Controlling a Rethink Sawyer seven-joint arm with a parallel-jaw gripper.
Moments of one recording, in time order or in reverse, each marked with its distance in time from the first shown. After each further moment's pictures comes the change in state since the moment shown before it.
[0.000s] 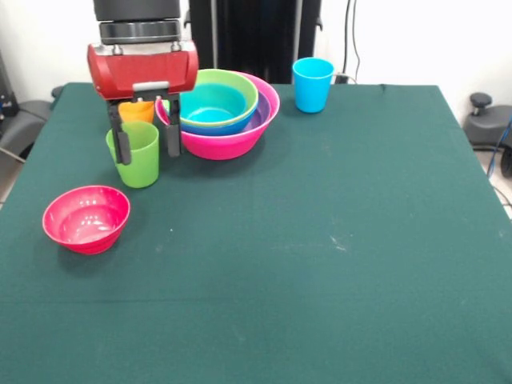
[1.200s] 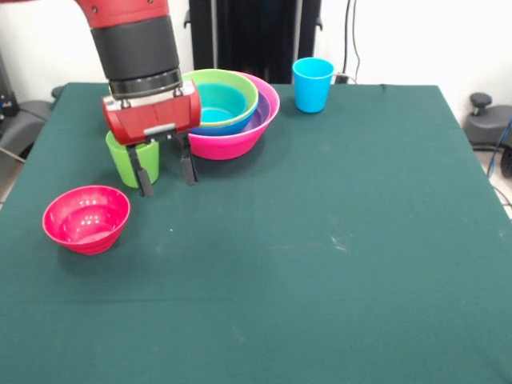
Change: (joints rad) arm -0.051 0.189 0.003 -0.027 0.015 0.000 0.000
